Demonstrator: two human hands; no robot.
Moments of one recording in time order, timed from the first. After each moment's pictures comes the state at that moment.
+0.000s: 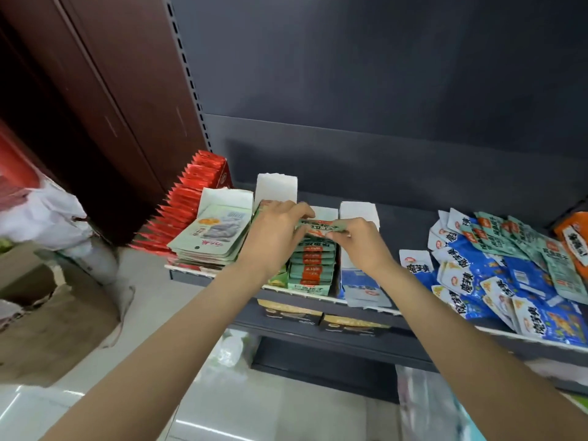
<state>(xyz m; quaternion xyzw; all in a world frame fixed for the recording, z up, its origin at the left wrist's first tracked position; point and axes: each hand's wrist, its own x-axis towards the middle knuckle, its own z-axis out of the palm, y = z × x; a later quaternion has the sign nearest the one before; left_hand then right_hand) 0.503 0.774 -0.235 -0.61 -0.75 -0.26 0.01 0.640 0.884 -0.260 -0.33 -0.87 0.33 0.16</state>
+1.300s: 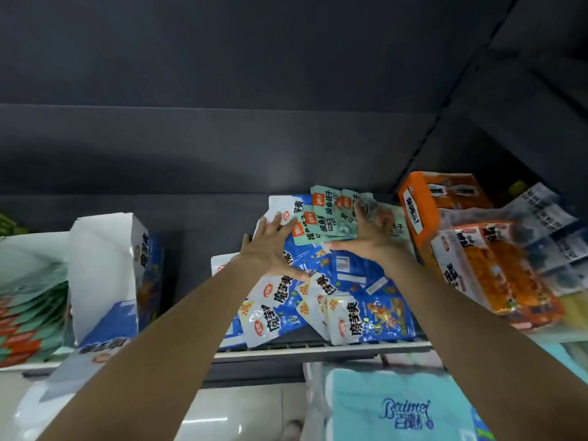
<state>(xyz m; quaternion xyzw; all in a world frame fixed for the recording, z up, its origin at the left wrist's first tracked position) 0.750 1.067 -0.370 -0.61 -0.73 0.05 -0.29 0.942 1.168 -0.376 -0.61 -0.73 0.30 -0.09</state>
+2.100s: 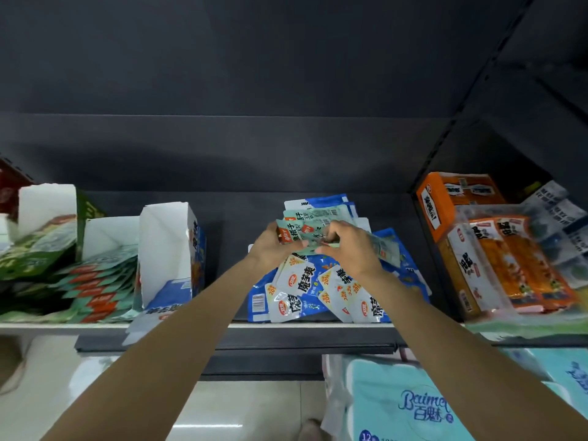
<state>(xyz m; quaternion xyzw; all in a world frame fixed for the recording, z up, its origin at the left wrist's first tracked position) 0.726 1.005 -0.347 -0.38 -0.73 -0.33 -0.45 0.889 1.072 -0.344 -0.45 -0.83 0.27 0.16</state>
